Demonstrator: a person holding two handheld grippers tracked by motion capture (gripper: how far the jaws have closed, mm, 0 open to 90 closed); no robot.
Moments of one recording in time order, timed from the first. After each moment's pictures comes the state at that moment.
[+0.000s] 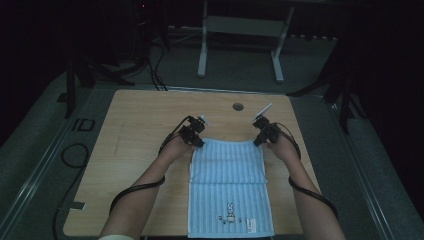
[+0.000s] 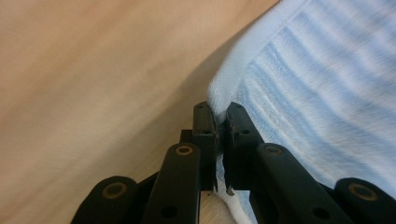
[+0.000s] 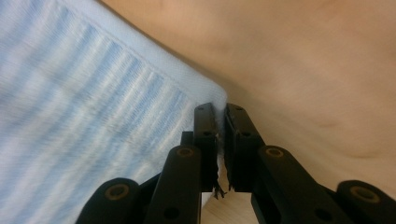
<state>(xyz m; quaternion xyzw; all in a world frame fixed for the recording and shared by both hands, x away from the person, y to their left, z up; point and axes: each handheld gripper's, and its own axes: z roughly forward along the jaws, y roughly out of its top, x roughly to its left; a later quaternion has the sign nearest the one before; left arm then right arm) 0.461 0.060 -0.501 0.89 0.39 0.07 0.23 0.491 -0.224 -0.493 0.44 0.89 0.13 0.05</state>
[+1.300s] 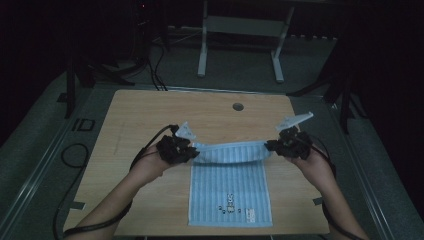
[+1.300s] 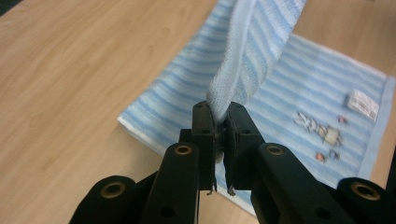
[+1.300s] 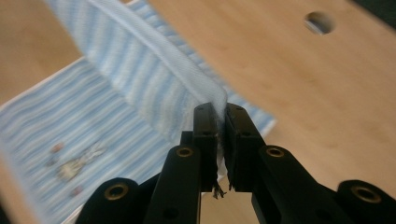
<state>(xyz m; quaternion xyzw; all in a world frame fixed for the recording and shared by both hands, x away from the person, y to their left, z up) 0.317 0.094 -0.418 0.90 0.26 0.09 0.34 0.345 -0.252 -0.386 0.31 0.90 0.29 0.13</state>
